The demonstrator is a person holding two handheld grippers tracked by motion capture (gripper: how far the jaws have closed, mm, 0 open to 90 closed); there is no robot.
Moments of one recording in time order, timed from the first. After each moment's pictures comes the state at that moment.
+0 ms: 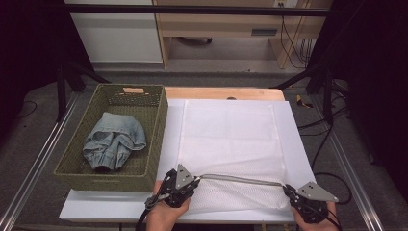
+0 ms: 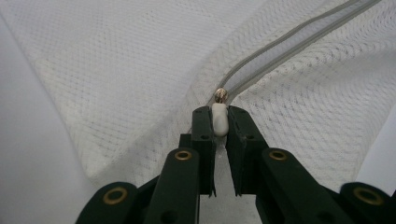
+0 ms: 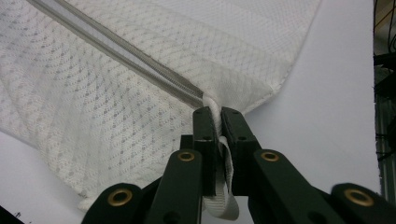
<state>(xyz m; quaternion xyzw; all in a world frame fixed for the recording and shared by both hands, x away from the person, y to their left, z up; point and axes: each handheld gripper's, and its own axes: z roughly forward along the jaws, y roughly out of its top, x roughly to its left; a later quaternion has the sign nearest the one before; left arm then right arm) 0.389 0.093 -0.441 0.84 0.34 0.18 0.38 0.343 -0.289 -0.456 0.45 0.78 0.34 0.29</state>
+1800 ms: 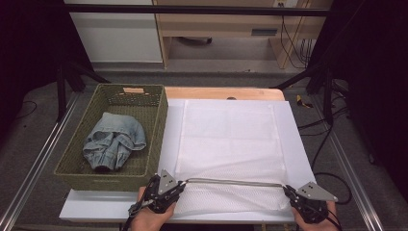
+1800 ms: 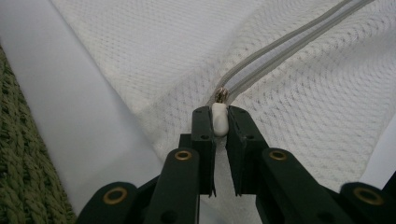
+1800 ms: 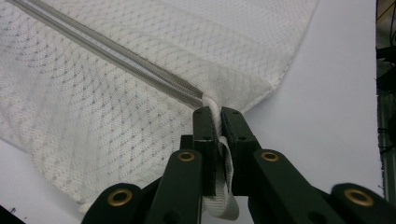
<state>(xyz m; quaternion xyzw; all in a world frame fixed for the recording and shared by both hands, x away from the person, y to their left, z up) 0.376 0.133 -0.448 0.83 0.36 0.18 0.38 0.344 -0.291 -0.459 0.45 0.78 0.33 0.29</state>
